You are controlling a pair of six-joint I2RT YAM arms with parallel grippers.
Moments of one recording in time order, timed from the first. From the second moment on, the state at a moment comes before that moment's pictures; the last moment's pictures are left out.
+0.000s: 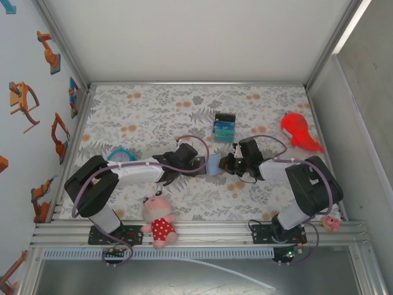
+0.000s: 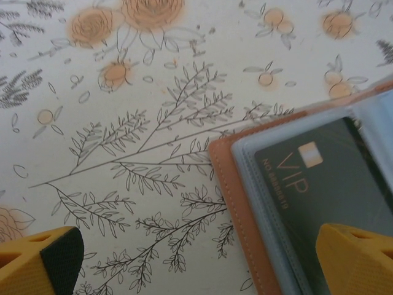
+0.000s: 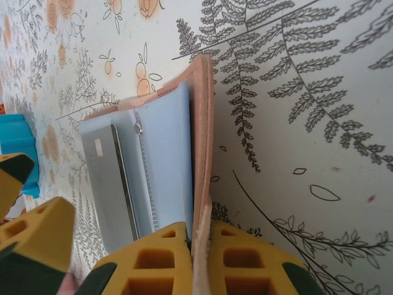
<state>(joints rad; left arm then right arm) -0.95 1.65 0.85 -0.21 -0.40 -0.48 0.44 1.57 0.55 0.16 -0.51 0.84</state>
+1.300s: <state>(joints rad) -0.93 1.64 0.89 -0.24 -0.39 -0.48 0.56 1.21 0.64 -0.32 -0.18 0.74</state>
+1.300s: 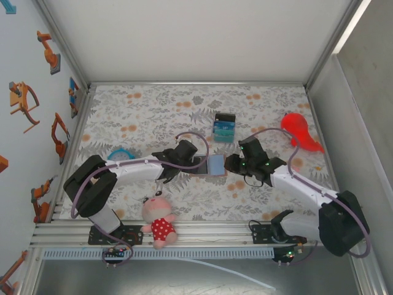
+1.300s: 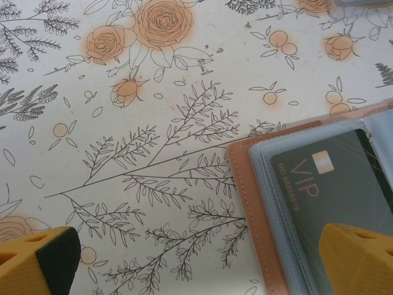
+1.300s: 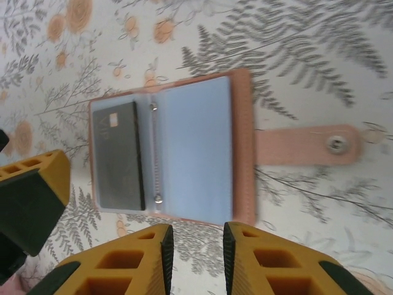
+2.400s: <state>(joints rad) -0.91 1.72 0.89 -0.20 -0.35 -0.44 0.58 1.63 0.70 0.02 -0.45 0.77</state>
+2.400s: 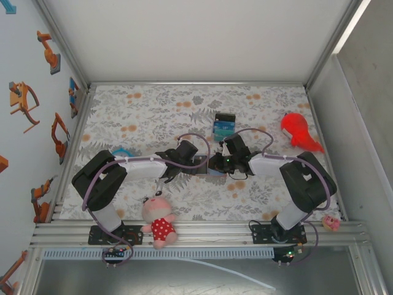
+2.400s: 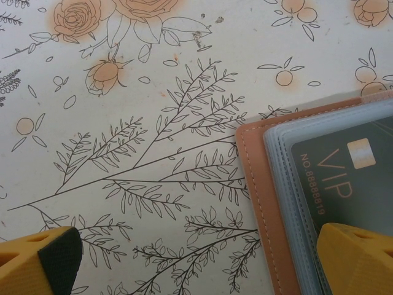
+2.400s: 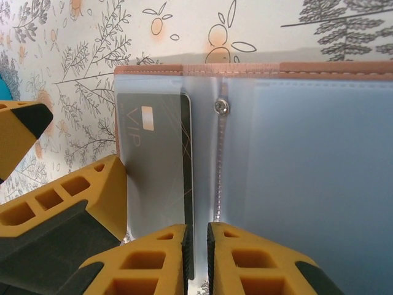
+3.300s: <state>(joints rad) -0.91 1.72 0.89 -0.21 -0.35 -0.44 0.58 1.70 0.70 0.13 -0.51 0.82</state>
